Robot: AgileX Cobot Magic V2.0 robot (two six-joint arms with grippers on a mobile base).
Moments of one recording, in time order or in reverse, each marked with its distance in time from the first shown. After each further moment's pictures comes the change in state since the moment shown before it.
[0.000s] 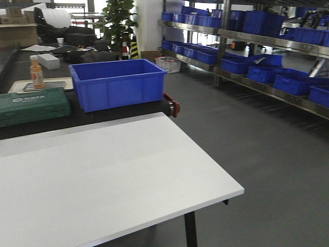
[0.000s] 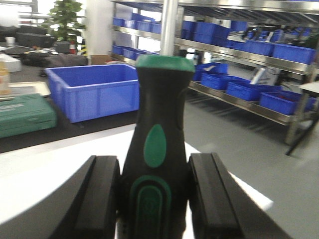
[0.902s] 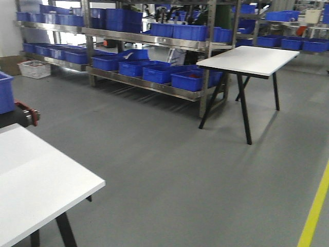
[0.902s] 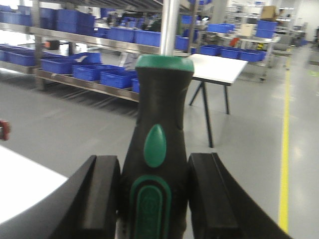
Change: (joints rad) left arm 0.000 0.000 0.000 0.000 0.000 0.000; right arm 0.000 0.000 0.000 0.000 0.000 0.000
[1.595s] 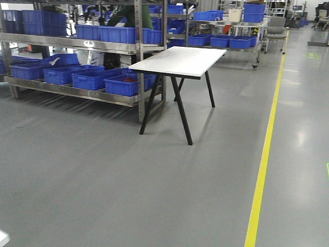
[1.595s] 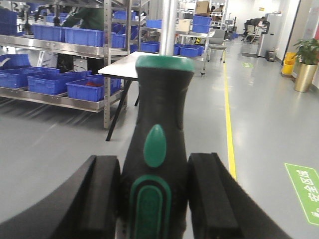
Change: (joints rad) left arm 0.000 0.000 0.000 0.000 0.001 0.000; right arm 0.000 0.000 0.000 0.000 0.000 0.000
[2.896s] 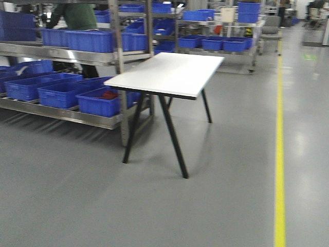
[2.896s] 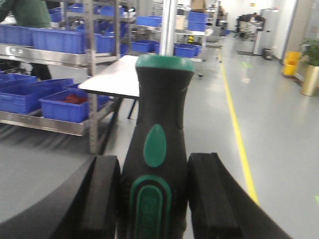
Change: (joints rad) left arm 0.000 0.000 0.000 0.000 0.000 0.000; right arm 0.000 0.000 0.000 0.000 0.000 0.001
